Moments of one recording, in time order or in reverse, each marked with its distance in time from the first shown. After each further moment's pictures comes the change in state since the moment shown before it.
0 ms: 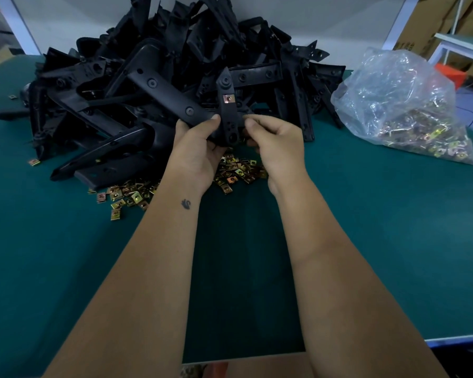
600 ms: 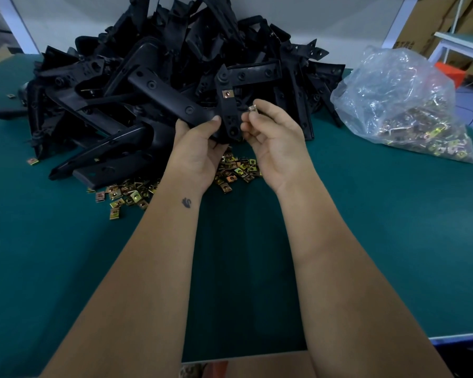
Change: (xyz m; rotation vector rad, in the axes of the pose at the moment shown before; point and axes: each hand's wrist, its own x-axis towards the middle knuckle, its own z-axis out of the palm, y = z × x) left_hand -0.002 -0.001 0.004 0.017 0.013 0.003; right_hand 0.004 -0.005 -0.003 0.529 -0.152 0.126
